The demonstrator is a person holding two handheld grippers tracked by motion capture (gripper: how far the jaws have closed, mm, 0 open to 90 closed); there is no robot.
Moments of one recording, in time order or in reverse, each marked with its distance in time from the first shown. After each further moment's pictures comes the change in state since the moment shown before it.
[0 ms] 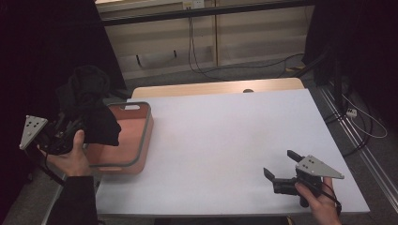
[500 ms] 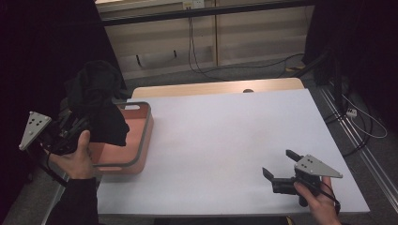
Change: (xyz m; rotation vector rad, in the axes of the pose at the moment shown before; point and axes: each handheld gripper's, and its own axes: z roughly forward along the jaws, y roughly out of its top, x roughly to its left) left arm -0.031 0.018 -0.003 -0.008 -0.090 0.012; right arm 0.001 0.001 0.003 -0.001 0.009 -0.006
